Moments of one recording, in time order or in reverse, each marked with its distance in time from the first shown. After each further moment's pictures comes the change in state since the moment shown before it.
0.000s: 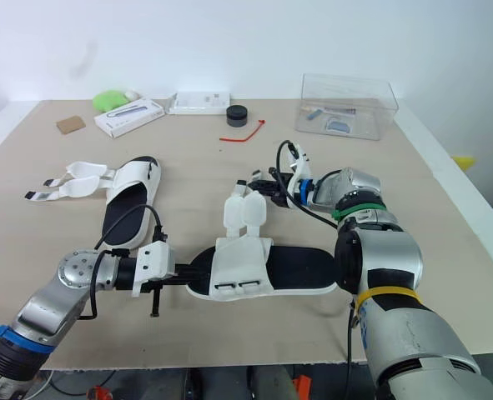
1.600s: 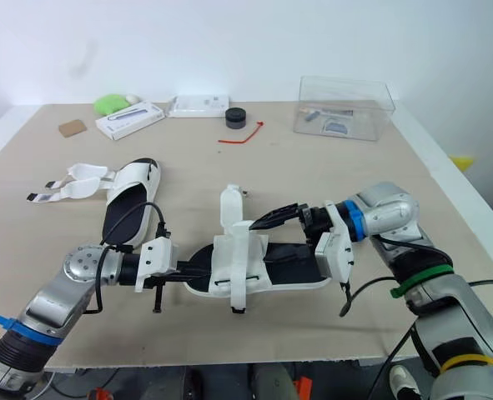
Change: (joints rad) left arm -0.049 -0.034 -0.001 0.074 0.005 -0.017 -0.050; right arm 0.639 -0.551 0.650 -1.029 0.194 -1.683 0.476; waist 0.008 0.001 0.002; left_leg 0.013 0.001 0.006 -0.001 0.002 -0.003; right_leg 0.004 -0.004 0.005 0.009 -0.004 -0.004
